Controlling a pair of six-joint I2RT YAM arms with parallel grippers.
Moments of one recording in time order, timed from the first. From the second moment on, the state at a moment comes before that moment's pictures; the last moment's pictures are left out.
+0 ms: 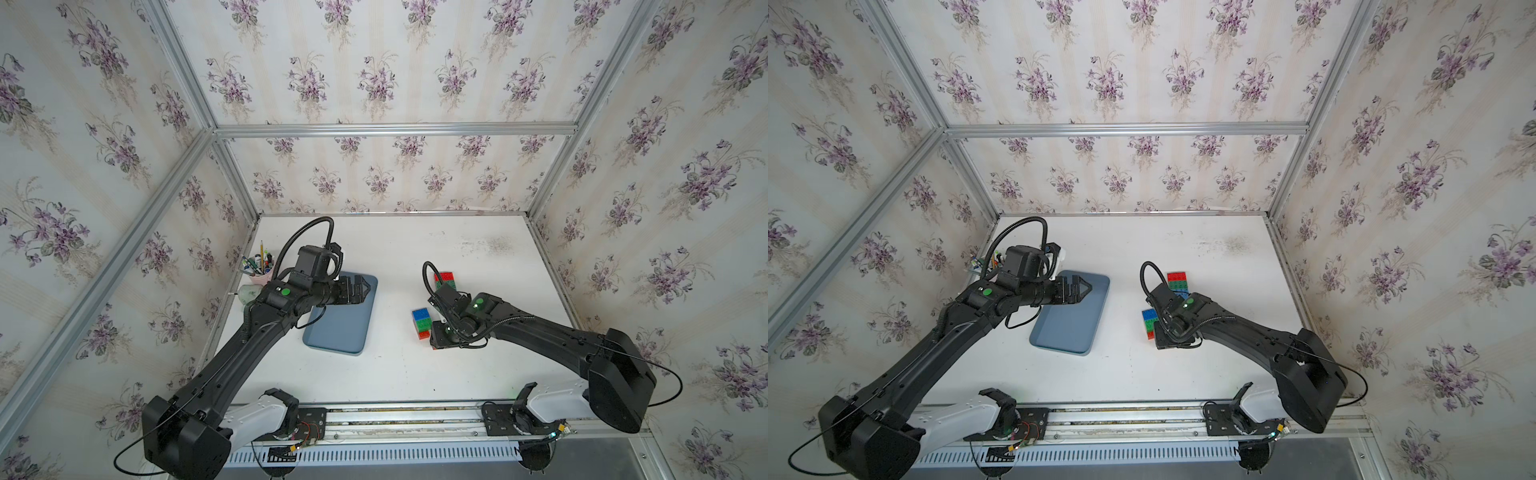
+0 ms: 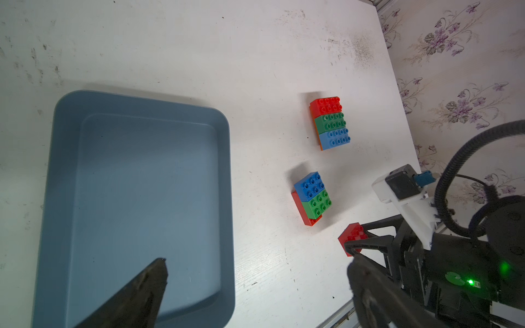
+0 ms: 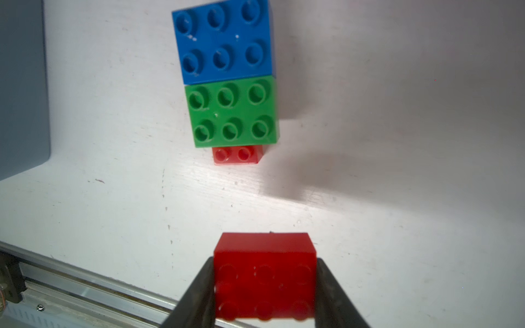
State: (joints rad) left arm -0.38 1.14 1.04 -0.72 0.26 -0.42; right arm 0.83 1.39 0.89 -0.82 -0.04 0.66
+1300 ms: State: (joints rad) left arm -0.38 1.11 1.02 -0.72 0.27 -0.42; right arm 0.89 1.57 0.93 -0.64 0.12 0.70
